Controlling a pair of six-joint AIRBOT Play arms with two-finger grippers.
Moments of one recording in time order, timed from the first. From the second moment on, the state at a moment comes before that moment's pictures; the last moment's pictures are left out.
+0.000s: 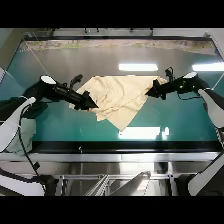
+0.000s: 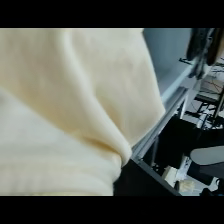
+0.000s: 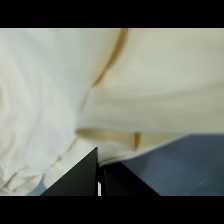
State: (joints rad) left arm -0.08 -1.71 1.27 0.54 -1.42 -1.17; right arm -0.14 -2.00 1.57 -0.58 1.25 1.30
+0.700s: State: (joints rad) left arm 0.35 -1.18 1.71 0.03 -1.63 -1.25; right arm -0.43 -1.20 1.83 -0.44 1.41 1.22
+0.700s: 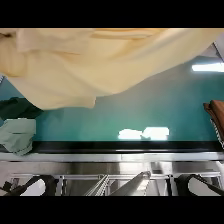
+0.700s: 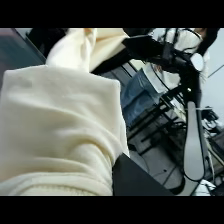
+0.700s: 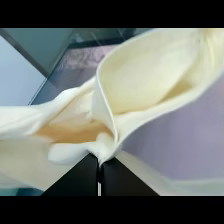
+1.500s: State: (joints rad) left arm 0.25 -1.59 1.47 0.36 -1.47 -1.17; right arm -0.25 -1.60 1.48 -0.57 1.23 1.11
